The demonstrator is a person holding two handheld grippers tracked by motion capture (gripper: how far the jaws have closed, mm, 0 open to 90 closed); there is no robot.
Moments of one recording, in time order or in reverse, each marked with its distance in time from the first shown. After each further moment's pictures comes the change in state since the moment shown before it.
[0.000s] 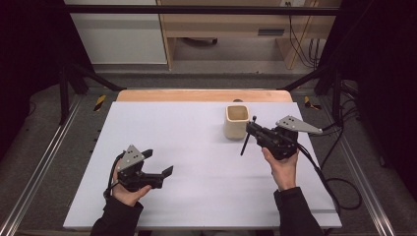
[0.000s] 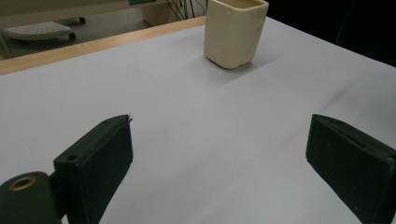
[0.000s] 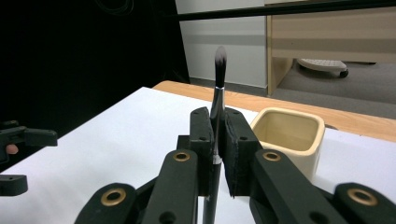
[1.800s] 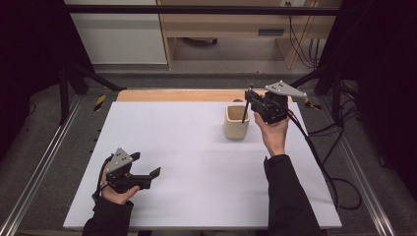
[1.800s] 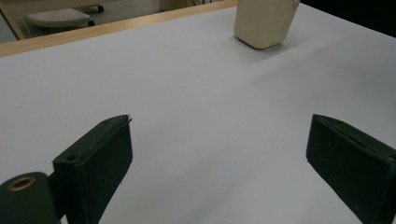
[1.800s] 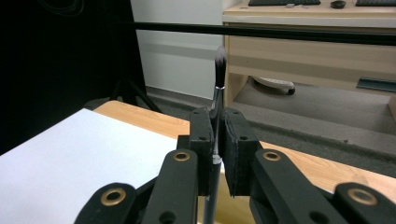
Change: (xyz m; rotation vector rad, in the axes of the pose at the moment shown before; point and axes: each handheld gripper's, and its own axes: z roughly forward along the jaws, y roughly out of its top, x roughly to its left) left arm 0.027 -0.022 -0.010 0.031 0.057 -0.016; right arm -0.028 0.054 0.062 -0.024 -0.173 -0.084
